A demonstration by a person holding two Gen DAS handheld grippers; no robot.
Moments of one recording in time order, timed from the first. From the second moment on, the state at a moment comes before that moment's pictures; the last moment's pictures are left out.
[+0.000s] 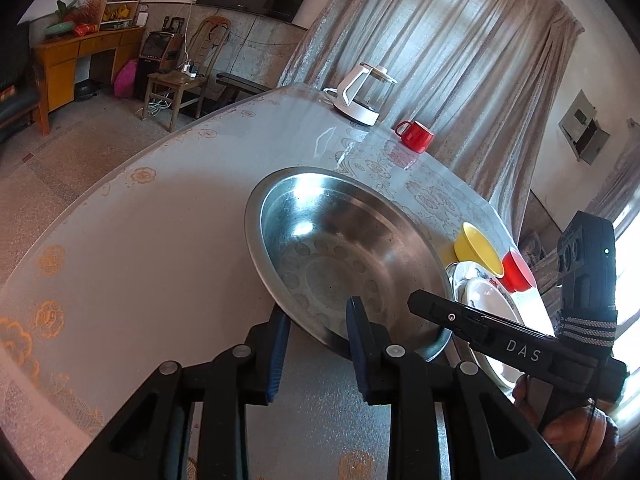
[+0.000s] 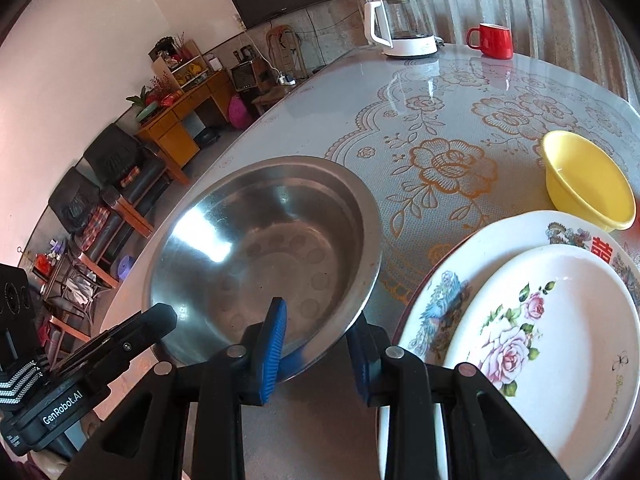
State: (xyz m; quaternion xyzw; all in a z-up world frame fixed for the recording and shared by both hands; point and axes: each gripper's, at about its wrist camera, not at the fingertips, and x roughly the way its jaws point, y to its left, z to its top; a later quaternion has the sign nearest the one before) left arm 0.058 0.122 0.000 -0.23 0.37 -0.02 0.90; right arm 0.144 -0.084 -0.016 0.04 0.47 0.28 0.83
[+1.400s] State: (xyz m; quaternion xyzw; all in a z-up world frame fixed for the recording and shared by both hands) left arm 0.218 -0.051 0.056 -0.14 0.42 -0.18 0.88; right arm 0.206 -0.306 0.009 0.25 0.41 0.10 0.87
